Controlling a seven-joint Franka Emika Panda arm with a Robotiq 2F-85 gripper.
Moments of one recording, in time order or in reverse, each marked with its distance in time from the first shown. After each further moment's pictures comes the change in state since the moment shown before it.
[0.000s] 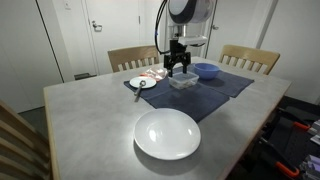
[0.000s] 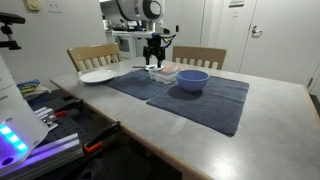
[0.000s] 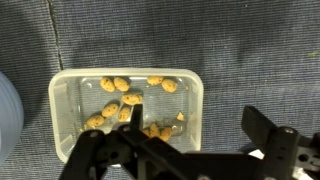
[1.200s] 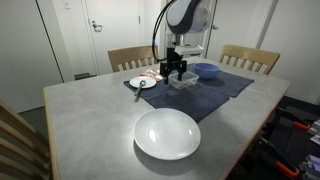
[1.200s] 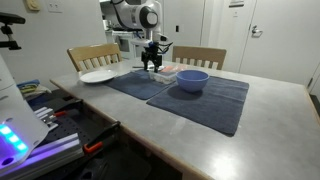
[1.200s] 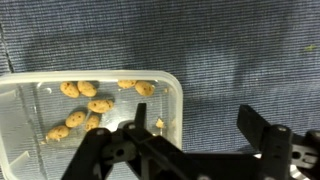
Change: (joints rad) arm 0.001 0.056 0.027 -0.019 0.046 0.126 -0.002
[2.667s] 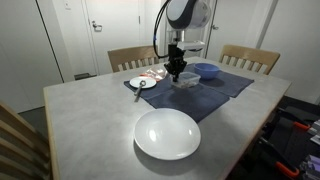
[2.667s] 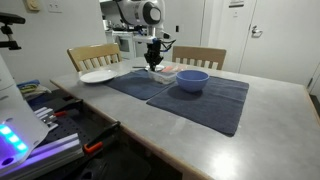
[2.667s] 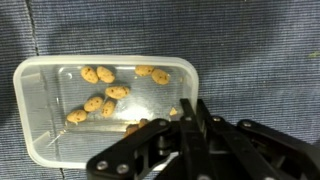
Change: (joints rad) arm -0.009 -0.010 -0.014 0.038 -0.010 -0.098 -0.051
